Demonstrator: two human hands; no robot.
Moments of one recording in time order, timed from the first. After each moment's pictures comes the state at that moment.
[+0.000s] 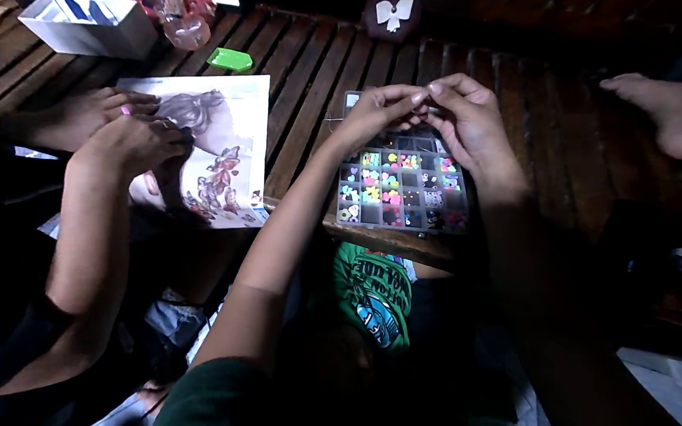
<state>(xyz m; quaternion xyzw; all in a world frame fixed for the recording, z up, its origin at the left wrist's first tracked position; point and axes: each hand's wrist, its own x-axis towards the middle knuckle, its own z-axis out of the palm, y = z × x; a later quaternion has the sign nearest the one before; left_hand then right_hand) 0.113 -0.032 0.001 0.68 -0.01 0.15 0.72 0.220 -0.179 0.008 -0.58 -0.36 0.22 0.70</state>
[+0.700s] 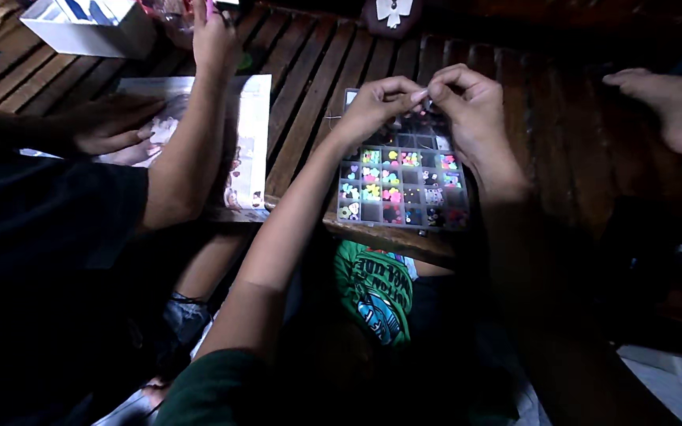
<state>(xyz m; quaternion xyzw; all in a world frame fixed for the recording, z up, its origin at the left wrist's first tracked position) 0.113 -0.029 0.000 0.71 -0.03 0.19 0.67 0.224 -0.179 0.005 -0.63 -0.46 0.08 0.62</state>
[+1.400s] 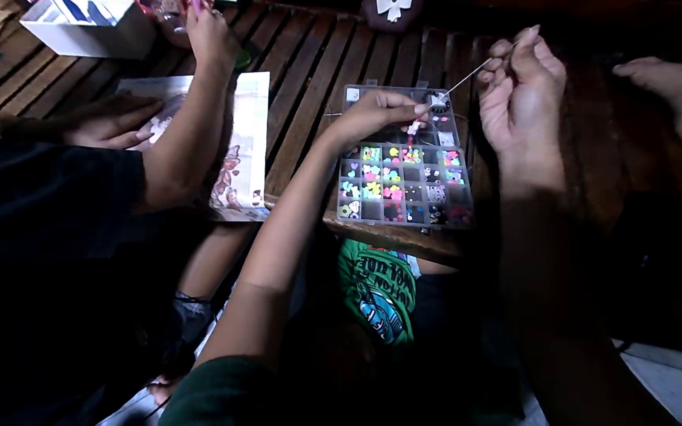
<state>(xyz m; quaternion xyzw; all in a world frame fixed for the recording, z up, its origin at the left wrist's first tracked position) 0.109 -0.024 0.001 0.73 -0.02 0.07 0.67 0.235 -0.193 0.028 -0.49 -0.25 0.14 0.82</state>
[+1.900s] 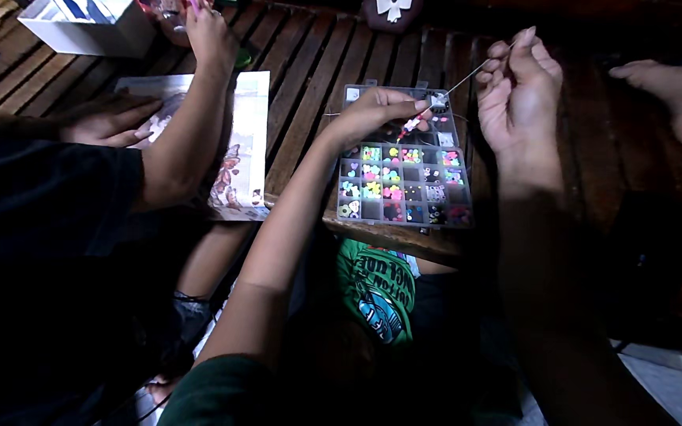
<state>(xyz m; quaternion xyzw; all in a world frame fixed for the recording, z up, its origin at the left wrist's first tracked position) 0.109 -0.023 0.002 0.72 -0.04 0.06 0.69 0.235 -0.193 0.029 -0.48 -0.24 0.15 0.83</state>
